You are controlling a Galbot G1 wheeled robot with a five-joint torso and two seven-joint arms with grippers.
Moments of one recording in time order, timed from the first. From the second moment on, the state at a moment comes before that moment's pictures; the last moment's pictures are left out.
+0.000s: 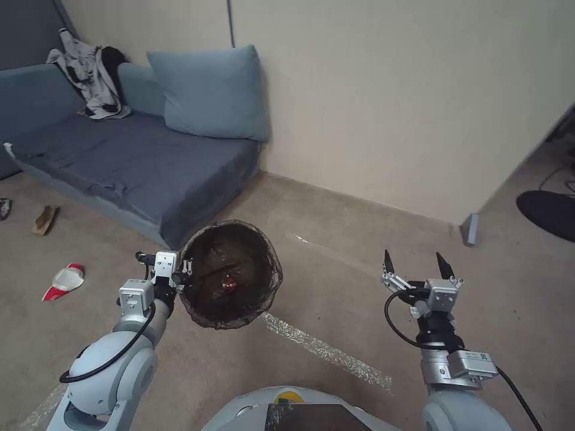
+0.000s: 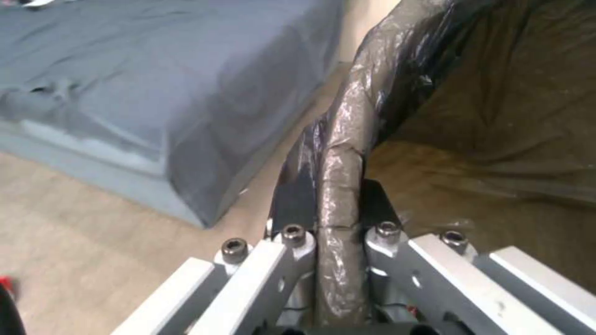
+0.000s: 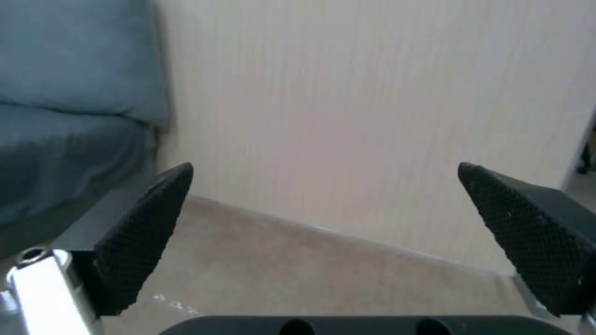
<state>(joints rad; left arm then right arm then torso) 1.61 -1.24 -0.64 -2.44 -0.30 0.63 -0.13 -1.88 1.45 0.63 2.39 0.05 0.10 0.16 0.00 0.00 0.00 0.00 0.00</state>
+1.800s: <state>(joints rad) 1.62 -1.25 -0.64 -2.44 -0.28 0.61 -0.12 -1.80 1.43 0.57 2.35 0.06 -0.01 0.20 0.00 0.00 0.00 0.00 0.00</state>
